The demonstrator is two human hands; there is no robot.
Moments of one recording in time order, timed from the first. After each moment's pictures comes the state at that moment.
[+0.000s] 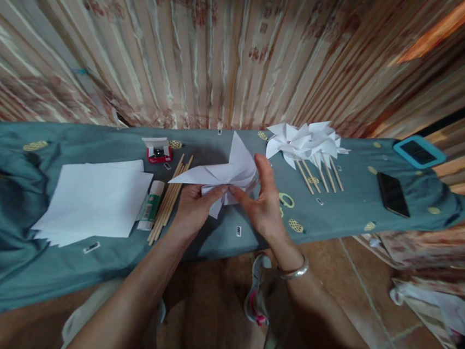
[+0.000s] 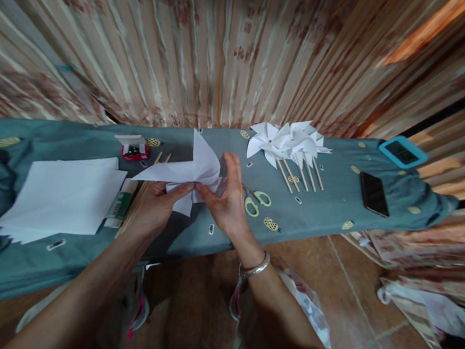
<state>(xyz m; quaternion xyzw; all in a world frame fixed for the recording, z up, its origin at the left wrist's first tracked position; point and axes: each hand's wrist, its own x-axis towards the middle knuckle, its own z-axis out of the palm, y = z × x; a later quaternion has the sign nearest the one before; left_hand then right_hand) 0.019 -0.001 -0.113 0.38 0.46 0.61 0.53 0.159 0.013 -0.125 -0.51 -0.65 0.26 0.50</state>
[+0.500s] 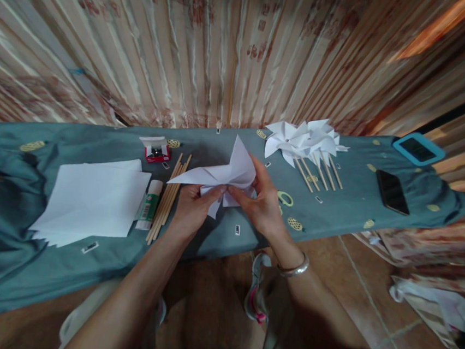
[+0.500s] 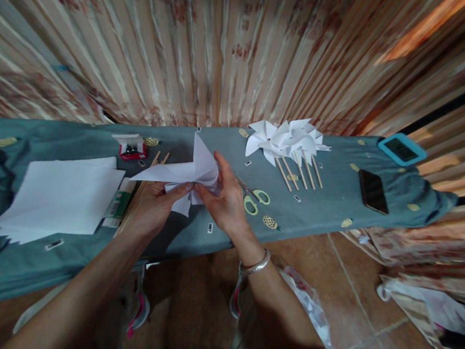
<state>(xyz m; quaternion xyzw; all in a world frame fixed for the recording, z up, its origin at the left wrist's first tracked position) 0.018 -0.001 -0.119 0.39 0.48 0.59 0.52 0.161 0.012 -0.123 -0.47 -0.64 0.37 0.49</state>
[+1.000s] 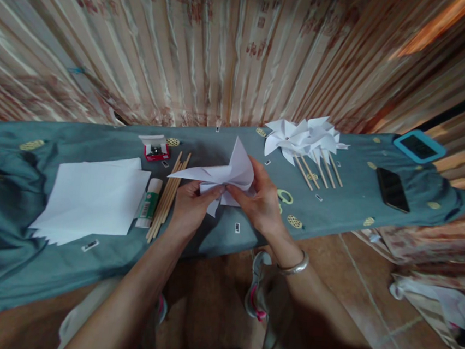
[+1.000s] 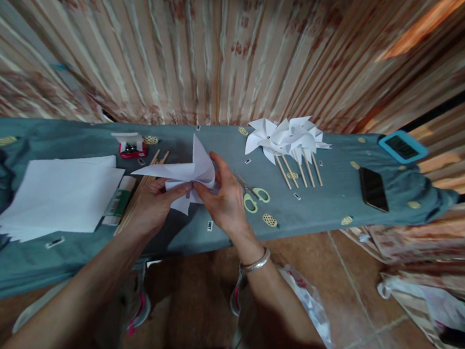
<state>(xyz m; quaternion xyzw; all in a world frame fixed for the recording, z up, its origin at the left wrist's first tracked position) 0.018 -0.003 -0.125 0.35 0.48 0.59 0.55 0.161 0.013 -0.126 -0.50 -0.64 0.34 0.48</state>
